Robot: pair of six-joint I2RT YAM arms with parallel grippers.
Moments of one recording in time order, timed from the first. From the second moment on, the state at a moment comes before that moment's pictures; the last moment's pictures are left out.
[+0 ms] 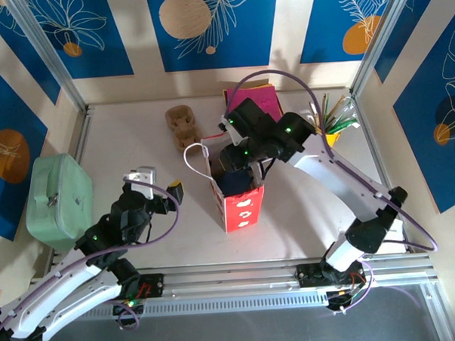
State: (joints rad) left arm -0.80 0.60 0.62 -0.41 -0.49 -0.33; right arm 0.84 1.55 1.85 -1.25 0.03 0.30
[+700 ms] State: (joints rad) left arm -0.52 0.75 0.81 -0.44 -0.56 -0.20; right arm 0.41 0.99 1.31 -0.94 0.16 0.34
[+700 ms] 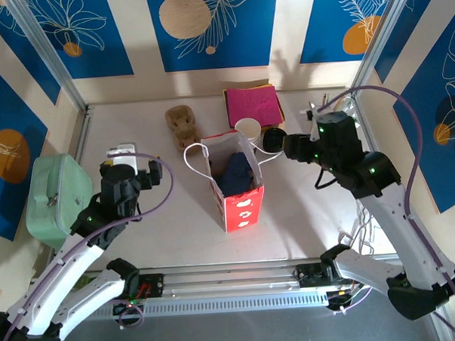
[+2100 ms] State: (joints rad) left arm -0.25 1.08 0.39 0.24 -0.62 -0.13; right arm 0.09 1.17 0.48 0.08 0.22 0.29
